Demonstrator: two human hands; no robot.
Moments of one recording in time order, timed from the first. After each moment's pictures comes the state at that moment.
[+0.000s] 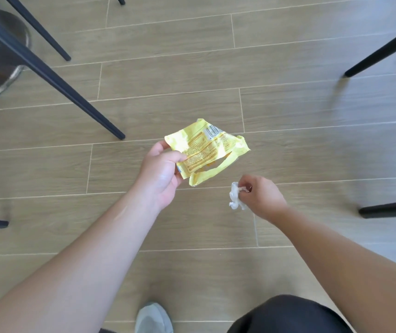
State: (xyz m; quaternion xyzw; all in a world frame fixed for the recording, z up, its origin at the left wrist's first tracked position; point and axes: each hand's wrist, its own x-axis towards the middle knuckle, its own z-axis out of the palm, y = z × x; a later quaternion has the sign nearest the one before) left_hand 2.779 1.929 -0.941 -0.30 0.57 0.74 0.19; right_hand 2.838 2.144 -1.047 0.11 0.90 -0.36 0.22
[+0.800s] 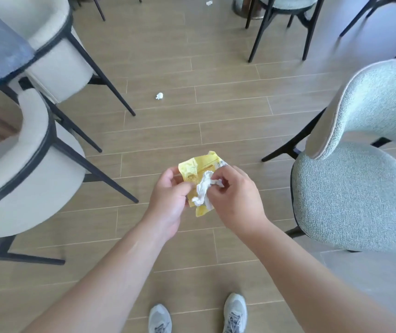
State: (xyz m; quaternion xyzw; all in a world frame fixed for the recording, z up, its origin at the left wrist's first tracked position) left_hand 2.798 2.019 -0.449 -0.17 0.63 0.74 0.19; right_hand 2.834 2.157 -0.437 0.11 0.88 -0.45 -0.06
